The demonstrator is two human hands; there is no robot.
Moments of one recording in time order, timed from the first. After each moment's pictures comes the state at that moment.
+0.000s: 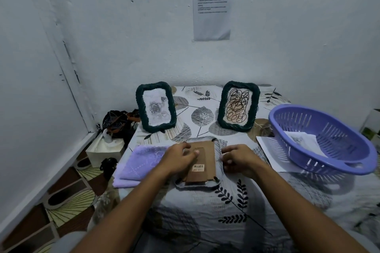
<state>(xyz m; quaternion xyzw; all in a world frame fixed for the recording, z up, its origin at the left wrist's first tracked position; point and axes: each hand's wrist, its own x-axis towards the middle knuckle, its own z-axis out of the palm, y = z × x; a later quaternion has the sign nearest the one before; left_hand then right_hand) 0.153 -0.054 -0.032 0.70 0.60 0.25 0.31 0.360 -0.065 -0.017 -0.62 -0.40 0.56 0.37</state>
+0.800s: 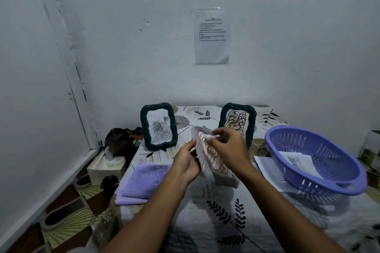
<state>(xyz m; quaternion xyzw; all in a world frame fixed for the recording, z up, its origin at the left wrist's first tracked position) 0.203 -0.070 0.037 0.23 0.32 0.54 0.75 0.323 -0.092 0.061 -0.54 -0.62 0.23 0.53</state>
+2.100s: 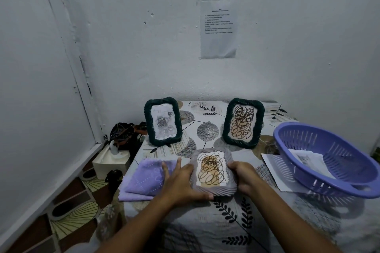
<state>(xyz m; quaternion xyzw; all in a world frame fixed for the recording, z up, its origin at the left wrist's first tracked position) 0.149 -0.074 -0.052 0.79 0.58 0.16 0.14 0.353 -0.046 -0.039 -0.61 -0.28 0.58 0.46</state>
